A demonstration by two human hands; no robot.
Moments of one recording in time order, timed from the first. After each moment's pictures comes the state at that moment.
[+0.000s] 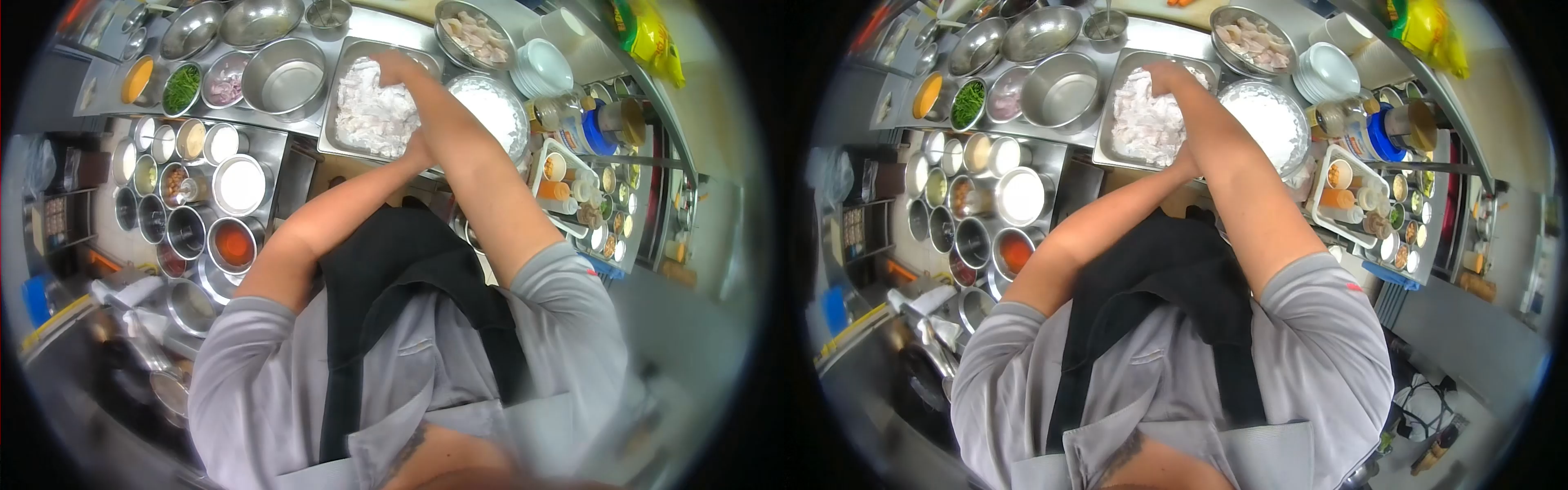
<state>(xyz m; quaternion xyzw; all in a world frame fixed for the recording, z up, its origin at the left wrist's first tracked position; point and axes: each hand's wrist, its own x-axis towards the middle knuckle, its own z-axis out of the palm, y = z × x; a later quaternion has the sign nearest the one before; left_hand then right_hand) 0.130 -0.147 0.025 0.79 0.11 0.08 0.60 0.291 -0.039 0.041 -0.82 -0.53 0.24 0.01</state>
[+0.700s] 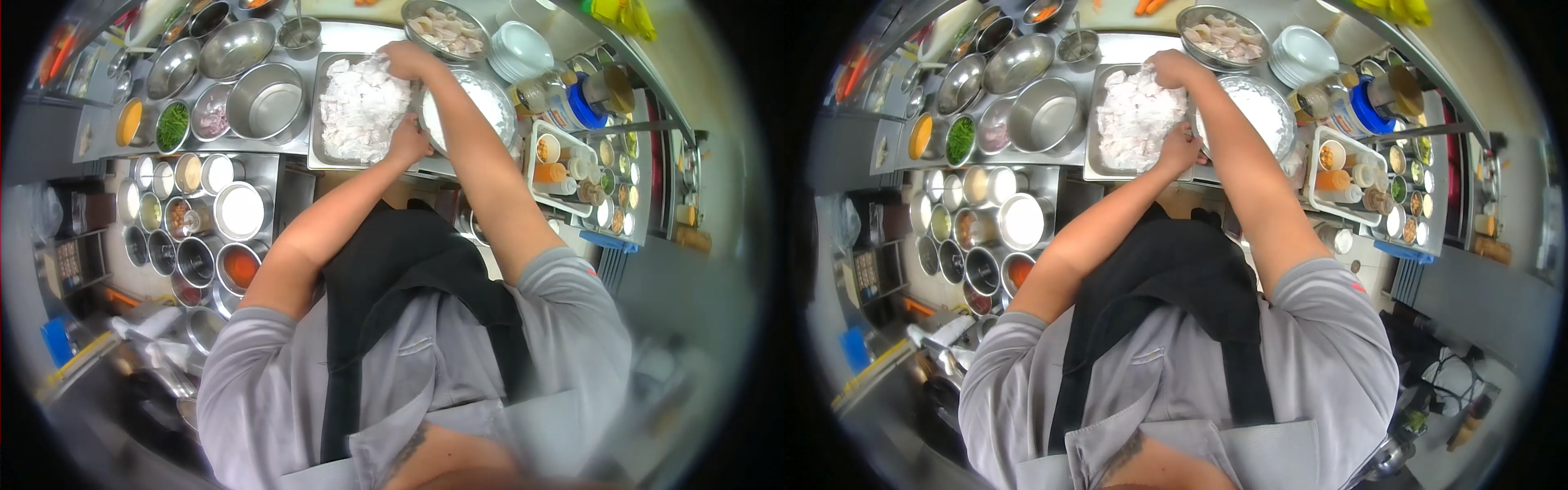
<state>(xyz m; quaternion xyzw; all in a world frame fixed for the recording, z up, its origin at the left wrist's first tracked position) 0.148 -0.141 0.032 0.67 0.24 -0.02 0.70 0.315 -0.101 0.128 -0.84 -0.50 0.19 0.06</state>
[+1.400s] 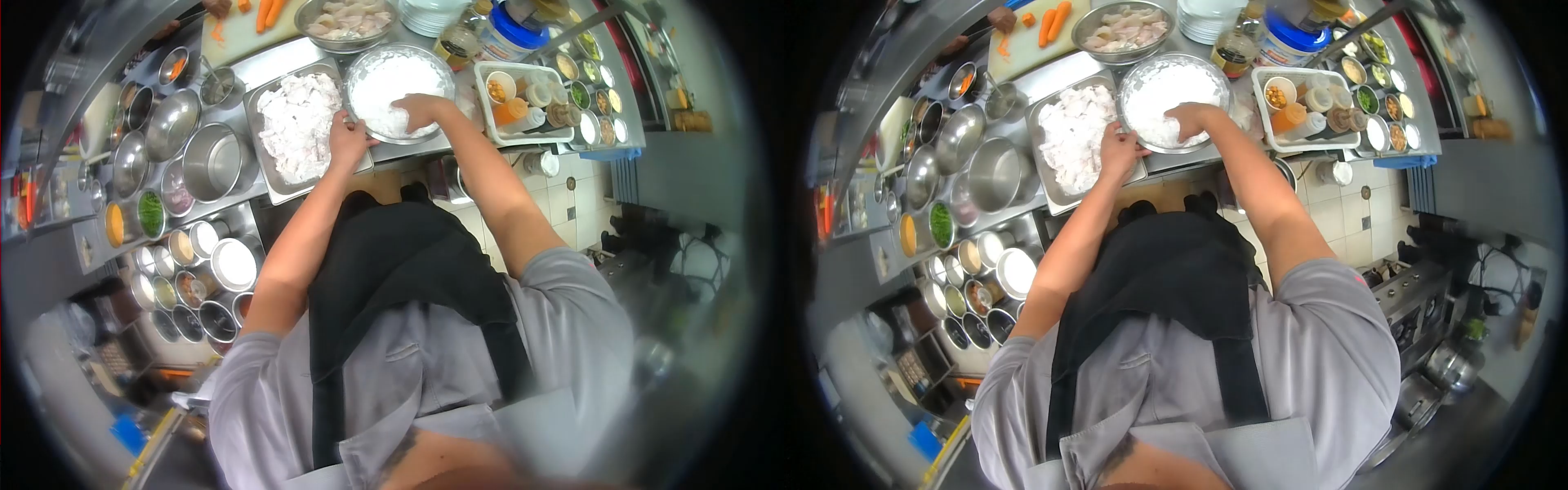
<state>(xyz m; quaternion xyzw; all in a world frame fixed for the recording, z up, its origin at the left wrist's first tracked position) 0.152 -0.150 0.041 0.62 0.27 0.00 0.74 0.292 -0.328 0.043 -0.86 -0.40 0.31 0.08</state>
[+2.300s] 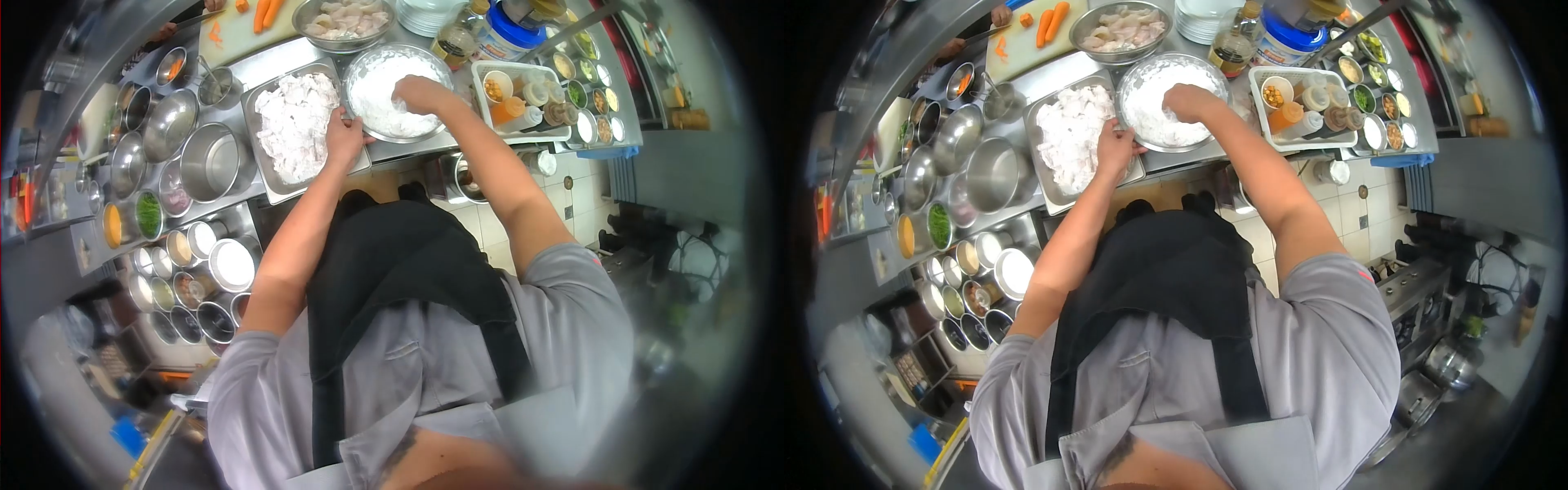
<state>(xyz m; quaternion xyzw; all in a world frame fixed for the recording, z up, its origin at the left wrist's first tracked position) 0.157 -0.144 0.039 0.63 0.26 -0.01 0.73 0.293 -0.321 0.082 -0.87 -0.47 0.15 0.08</state>
